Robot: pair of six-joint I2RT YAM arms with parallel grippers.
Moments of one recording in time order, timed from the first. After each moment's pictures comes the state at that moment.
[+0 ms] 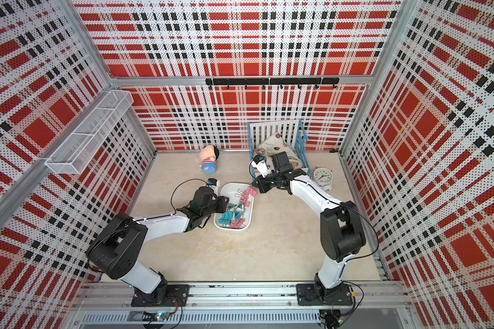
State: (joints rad) left arm -0.52 1.60 0.72 0.26 -0.03 -0.42; right arm 0.39 1.71 1.33 -0.43 -0.54 -0.11
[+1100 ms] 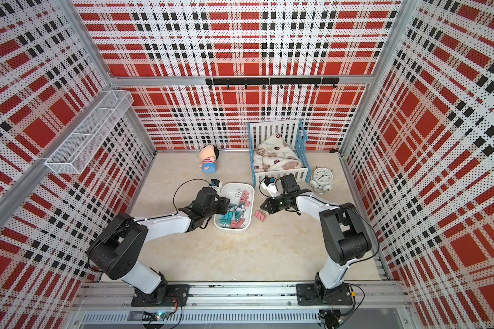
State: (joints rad) left arm -0.55 1.60 0.74 0.22 -0.07 -0.38; right arm 0.33 1.70 0.98 -0.28 -0.64 -0.02
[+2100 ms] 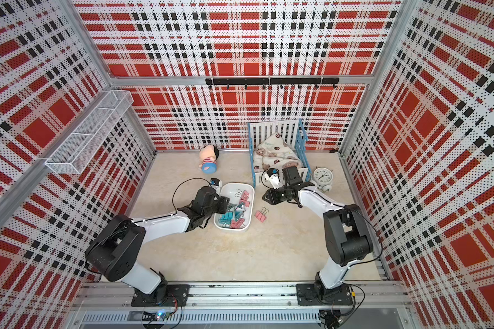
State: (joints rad) left arm -0.55 1.58 0.75 0.20 -0.08 -0.36; right arm 0.31 1.68 1.14 -0.36 -0.54 -0.04
